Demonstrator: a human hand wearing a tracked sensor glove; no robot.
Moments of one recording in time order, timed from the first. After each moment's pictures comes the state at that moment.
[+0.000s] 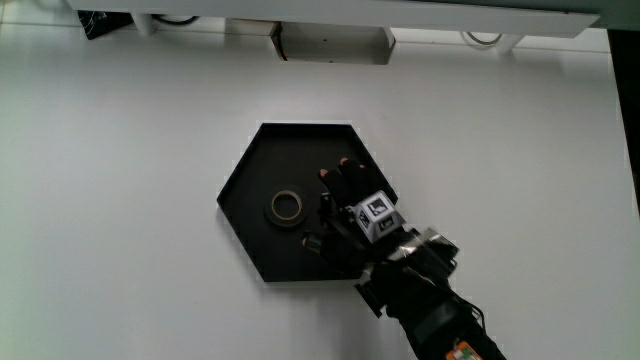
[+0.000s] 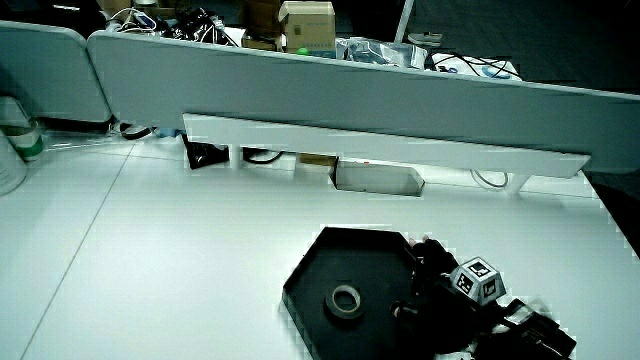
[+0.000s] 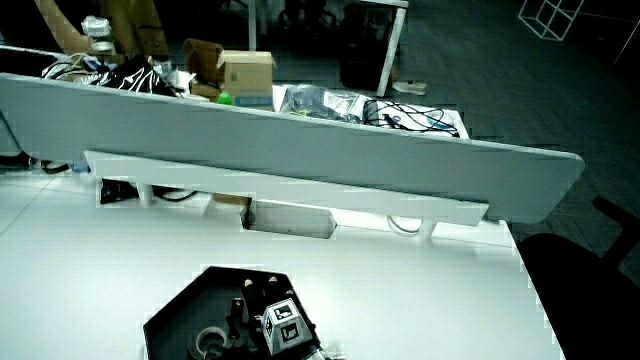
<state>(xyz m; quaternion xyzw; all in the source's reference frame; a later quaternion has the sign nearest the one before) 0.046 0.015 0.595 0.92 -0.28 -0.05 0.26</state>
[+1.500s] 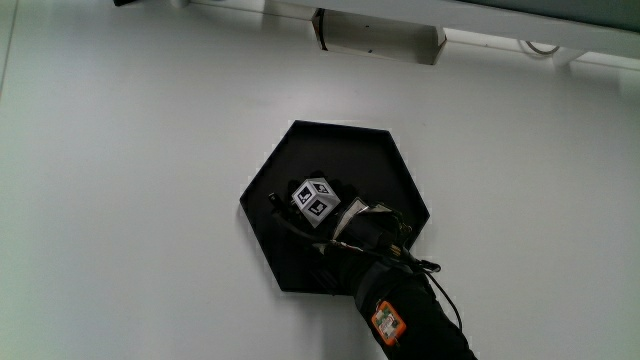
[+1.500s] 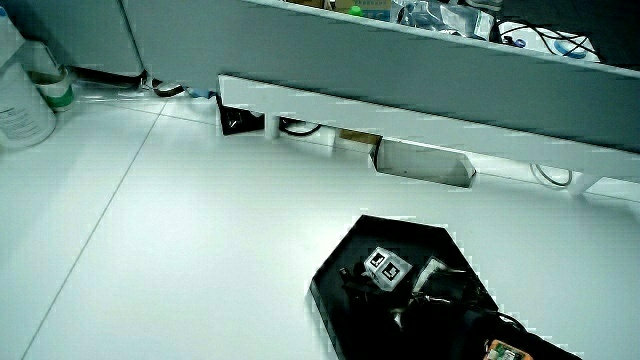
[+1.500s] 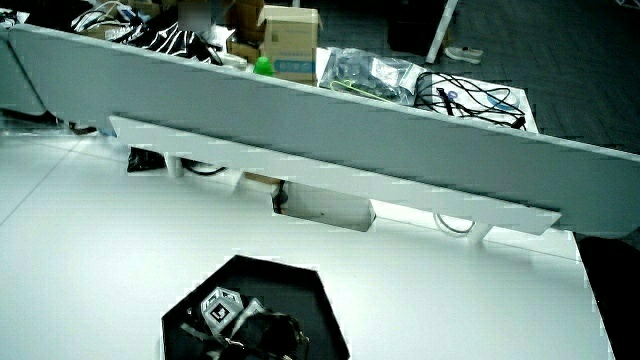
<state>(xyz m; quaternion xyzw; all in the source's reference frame) -0.030 0.017 0.637 0.87 -0.34 -0.23 0.29</state>
